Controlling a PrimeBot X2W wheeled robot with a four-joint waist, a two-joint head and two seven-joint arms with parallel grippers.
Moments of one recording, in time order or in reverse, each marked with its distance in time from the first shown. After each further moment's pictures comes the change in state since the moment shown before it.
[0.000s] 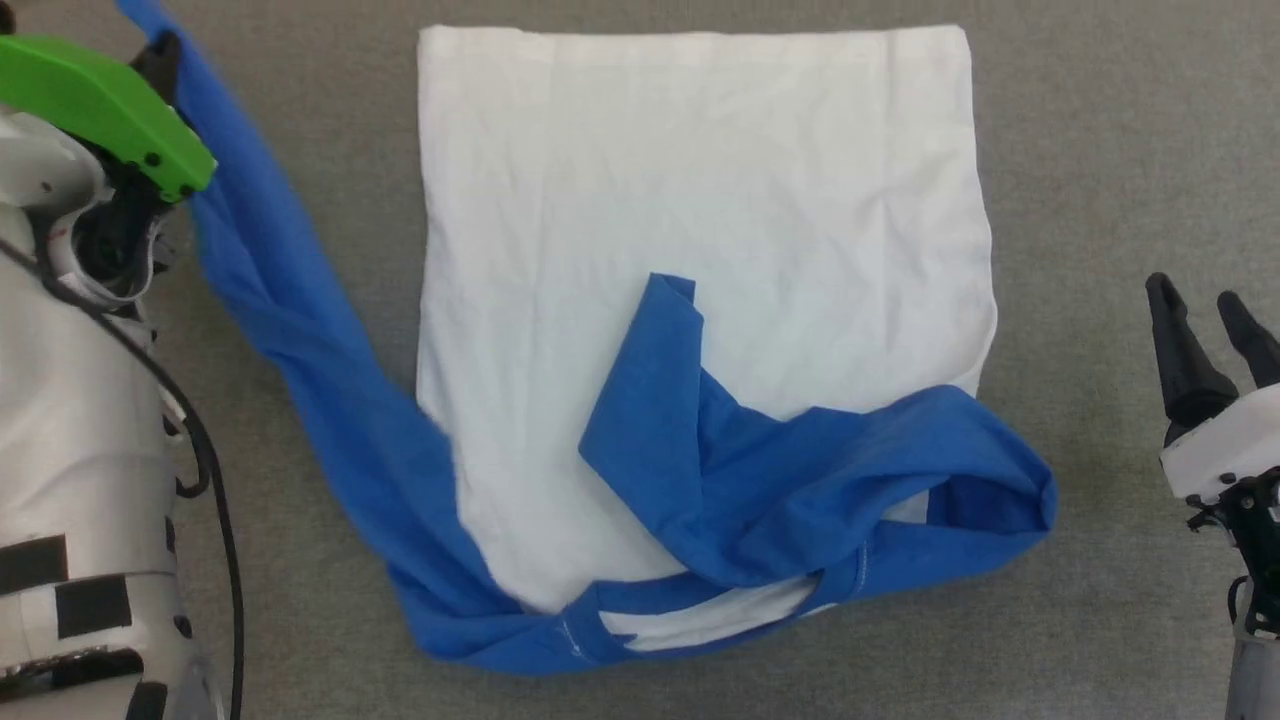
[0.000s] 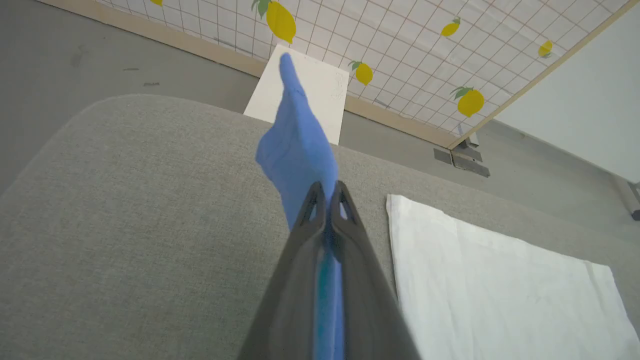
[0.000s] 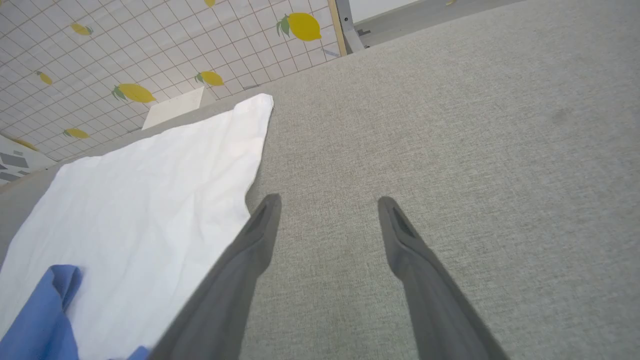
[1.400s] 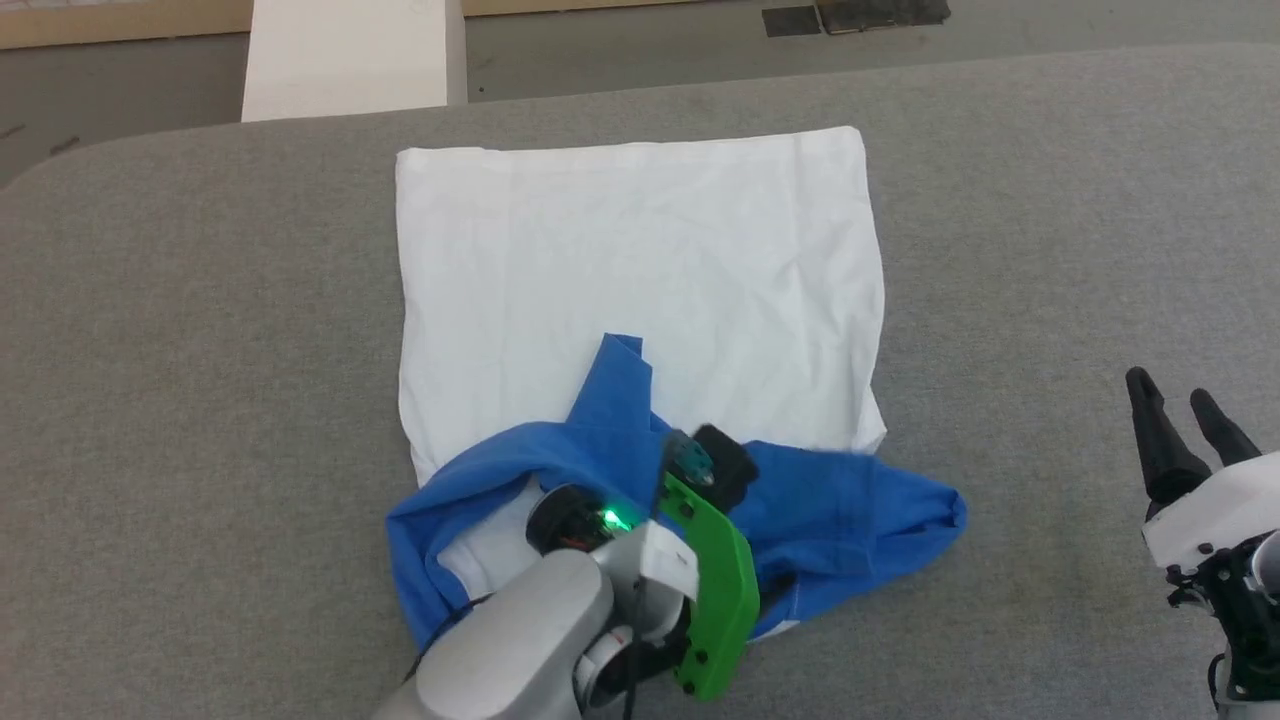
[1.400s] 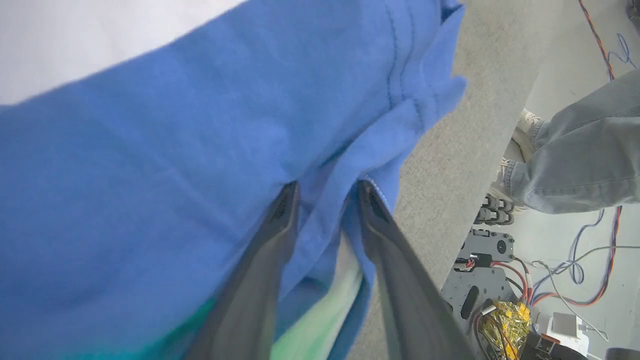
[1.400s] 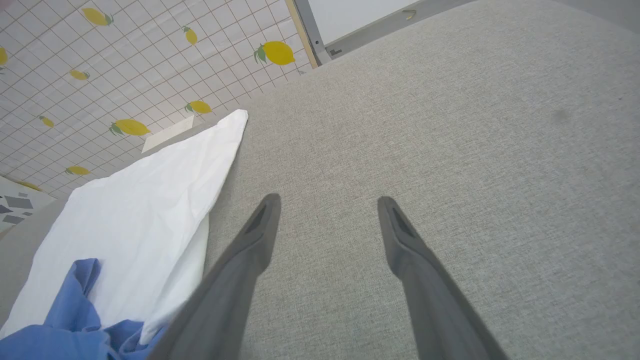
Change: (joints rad) left arm 0.405 -0.119 -1.021 -0.252 -0.201 -0.051 0.160; right arm 0.096 0.000 -0.013 0.091 0.038 0.000 -0.045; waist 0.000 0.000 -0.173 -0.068
